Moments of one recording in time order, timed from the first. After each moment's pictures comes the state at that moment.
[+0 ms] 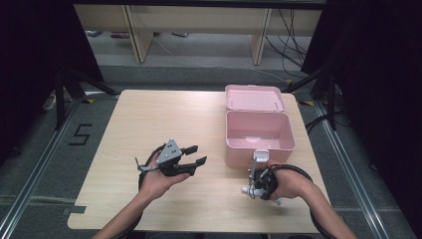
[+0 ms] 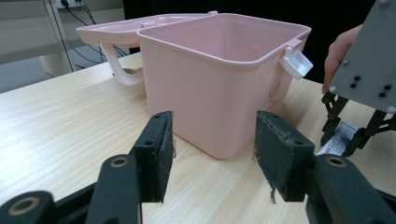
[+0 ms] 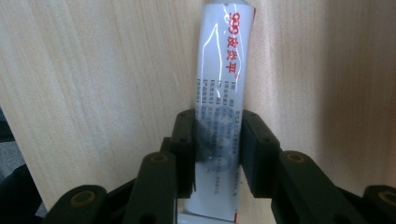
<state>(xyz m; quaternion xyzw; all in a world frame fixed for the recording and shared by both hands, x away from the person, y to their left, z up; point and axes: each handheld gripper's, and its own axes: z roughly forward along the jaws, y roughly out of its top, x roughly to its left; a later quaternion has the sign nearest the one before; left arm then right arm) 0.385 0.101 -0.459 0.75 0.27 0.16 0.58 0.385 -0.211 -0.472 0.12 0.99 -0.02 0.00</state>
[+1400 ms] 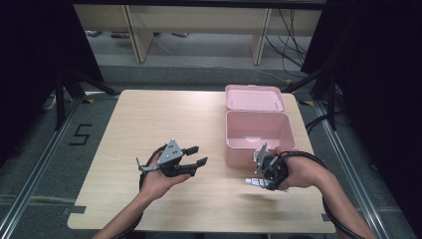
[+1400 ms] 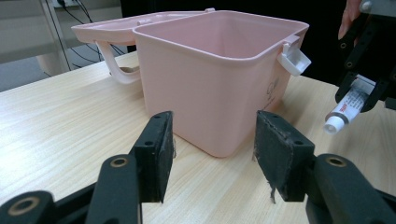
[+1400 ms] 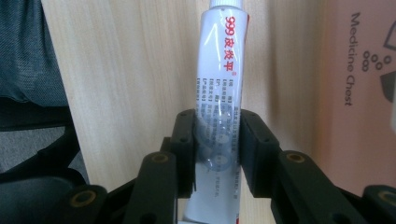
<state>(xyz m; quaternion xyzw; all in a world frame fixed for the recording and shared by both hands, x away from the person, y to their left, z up) 0.385 0.099 -0.460 0.75 0.27 0.16 0.58 0.391 -0.222 -0.410 0.07 1.00 0.01 0.01</state>
